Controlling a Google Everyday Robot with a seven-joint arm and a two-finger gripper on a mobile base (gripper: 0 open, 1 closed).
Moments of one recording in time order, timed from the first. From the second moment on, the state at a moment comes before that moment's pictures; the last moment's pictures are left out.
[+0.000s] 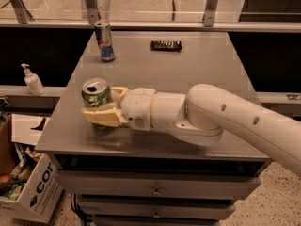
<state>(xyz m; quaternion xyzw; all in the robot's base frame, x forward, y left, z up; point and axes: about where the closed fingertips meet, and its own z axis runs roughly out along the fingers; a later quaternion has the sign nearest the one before) 0.486 0.128 0.878 -0.45 0.59 0.41 0.53</state>
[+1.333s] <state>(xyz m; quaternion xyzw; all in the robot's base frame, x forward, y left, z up) 0.548 0.075 0.905 -0.42 0.61 0.36 0.57</state>
